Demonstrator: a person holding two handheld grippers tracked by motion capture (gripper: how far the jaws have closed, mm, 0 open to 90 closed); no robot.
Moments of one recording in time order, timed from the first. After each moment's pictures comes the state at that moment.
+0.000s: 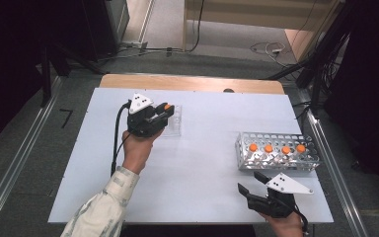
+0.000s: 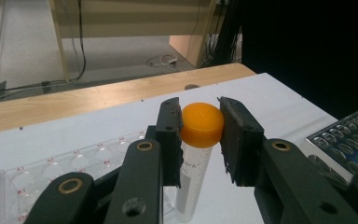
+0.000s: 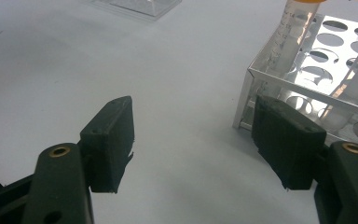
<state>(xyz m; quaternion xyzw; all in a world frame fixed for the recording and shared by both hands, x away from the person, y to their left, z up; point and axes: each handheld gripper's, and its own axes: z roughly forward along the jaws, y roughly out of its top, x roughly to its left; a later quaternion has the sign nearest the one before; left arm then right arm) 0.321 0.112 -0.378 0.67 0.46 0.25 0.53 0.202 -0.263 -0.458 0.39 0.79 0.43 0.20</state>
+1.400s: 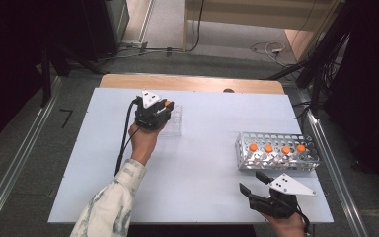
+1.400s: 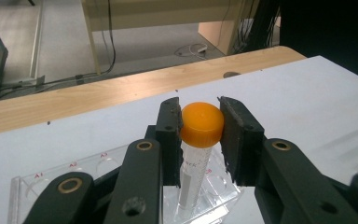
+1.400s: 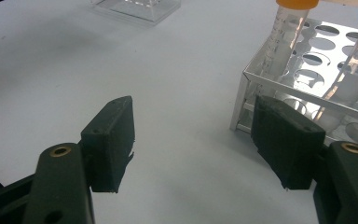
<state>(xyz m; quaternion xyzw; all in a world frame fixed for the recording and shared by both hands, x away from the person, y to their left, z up) 0.362 0.104 -0.414 0.67 0.49 0.29 0.48 0.200 -0.266 -0.456 0.40 0.78 0.44 0.20</state>
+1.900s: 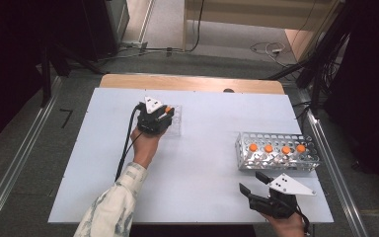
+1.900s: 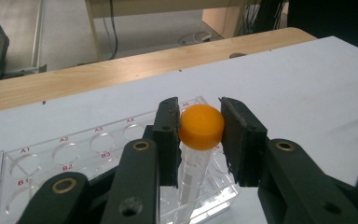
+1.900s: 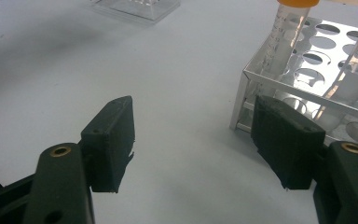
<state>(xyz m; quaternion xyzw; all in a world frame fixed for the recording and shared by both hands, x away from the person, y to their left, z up) 0.364 0.102 -0.435 0.68 0.50 0.28 0.46 0.201 -0.266 -0.457 0.40 0.78 0.44 0.20</state>
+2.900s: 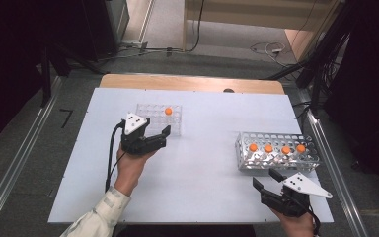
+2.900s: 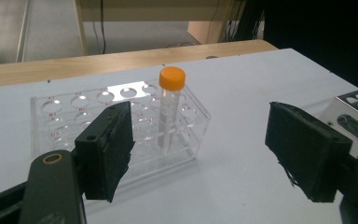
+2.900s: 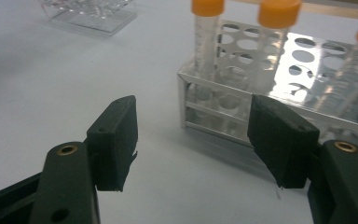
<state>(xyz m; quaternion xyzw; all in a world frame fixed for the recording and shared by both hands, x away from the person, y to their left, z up) 0.286 0.128 -0.424 0.66 0.49 0.26 0.50 0.202 -0.292 -0.452 0.44 0.75 0.43 0.24</state>
